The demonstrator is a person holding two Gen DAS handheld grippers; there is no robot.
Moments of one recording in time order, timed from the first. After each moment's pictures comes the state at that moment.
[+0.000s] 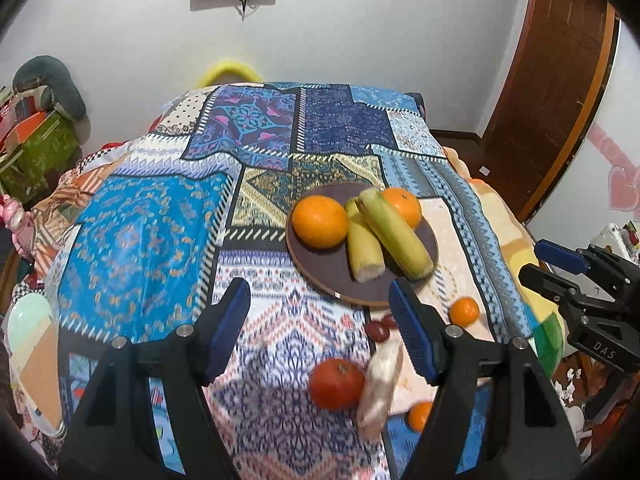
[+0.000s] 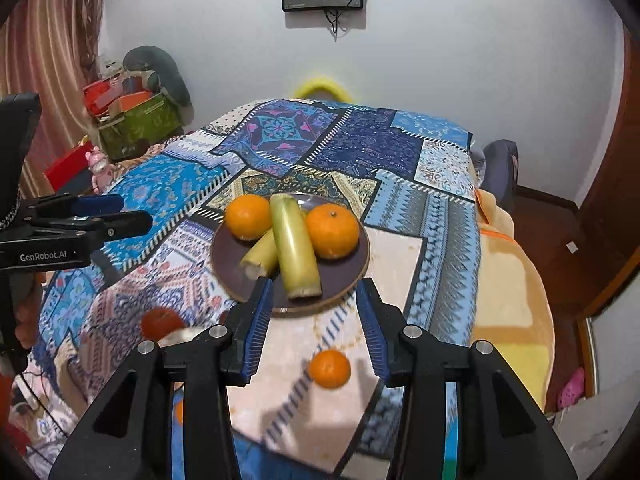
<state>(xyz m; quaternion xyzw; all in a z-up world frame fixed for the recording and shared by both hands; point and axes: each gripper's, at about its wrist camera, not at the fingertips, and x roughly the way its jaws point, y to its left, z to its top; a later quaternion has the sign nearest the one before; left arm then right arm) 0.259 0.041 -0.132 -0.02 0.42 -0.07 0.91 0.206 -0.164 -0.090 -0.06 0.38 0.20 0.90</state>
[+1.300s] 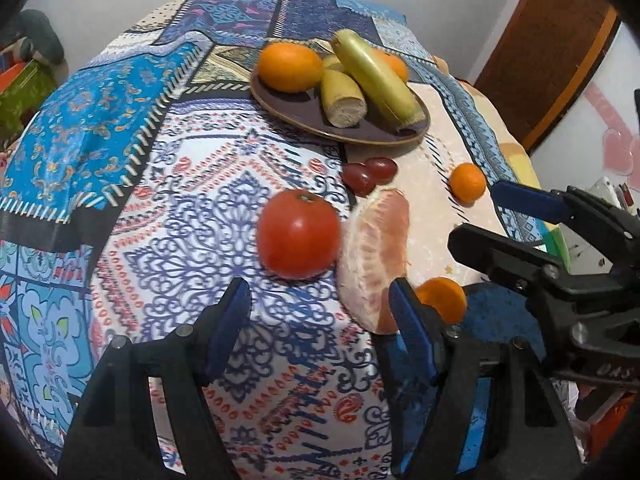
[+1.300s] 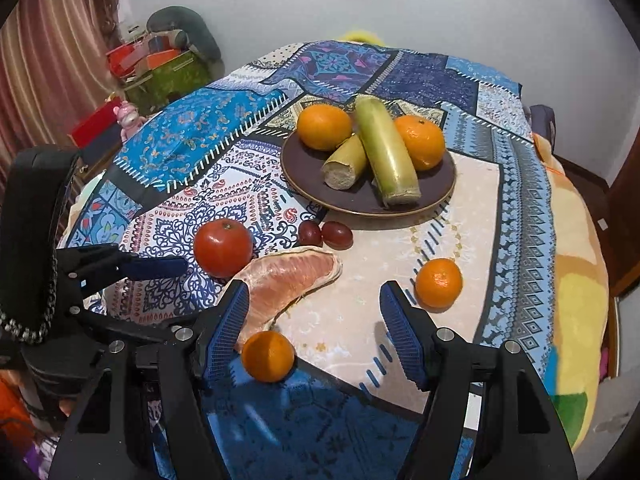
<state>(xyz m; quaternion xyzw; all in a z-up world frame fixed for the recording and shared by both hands) 0.212 0.024 -0.234 -0.05 0.51 -0.09 0.86 0.170 -0.112 -0.151 -0.05 0.45 0.25 0.86</state>
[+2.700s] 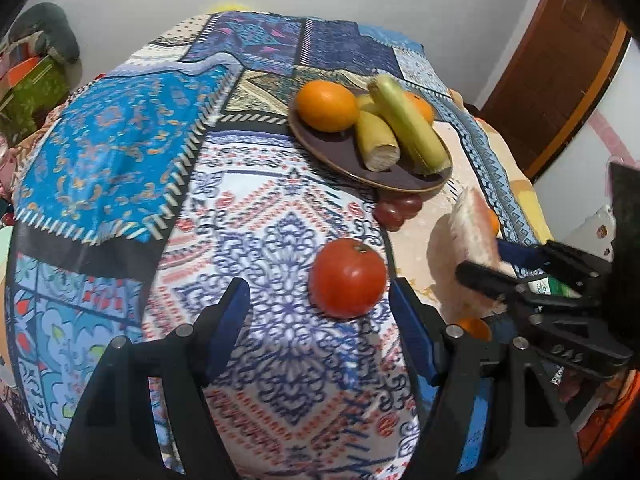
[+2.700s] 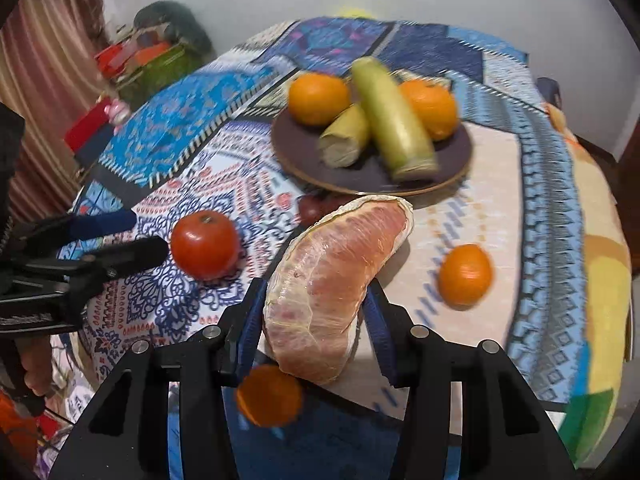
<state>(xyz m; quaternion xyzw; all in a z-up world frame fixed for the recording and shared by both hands) 0.226 0.049 -0.216 -0.06 0.48 -0.08 0.87 0.186 -0.117 -0.173 -0.03 0.47 0.24 0.85</state>
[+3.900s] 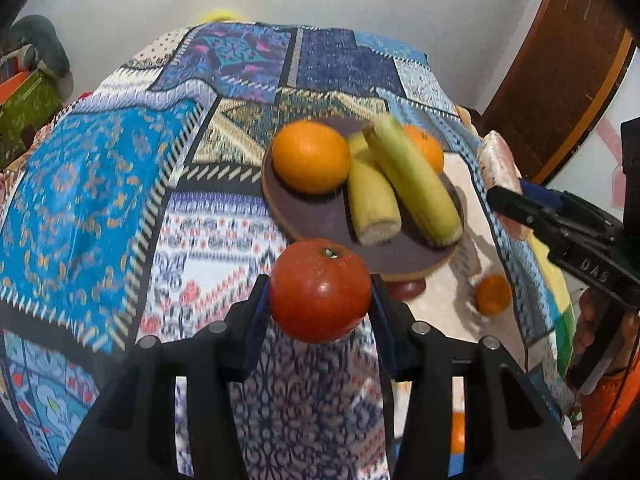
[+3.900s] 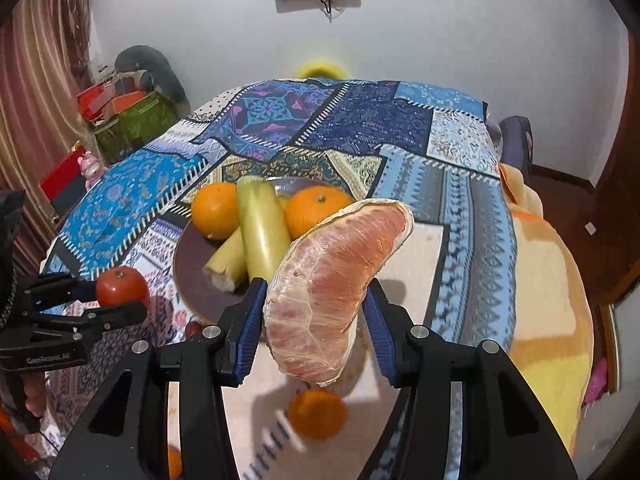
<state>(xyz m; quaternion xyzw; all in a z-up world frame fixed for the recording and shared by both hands) 0.312 0.033 -0.213 -0.06 0.47 -0.08 0.88 0.270 -0.160 -0.145 -0.03 0.40 0.21 0.89</state>
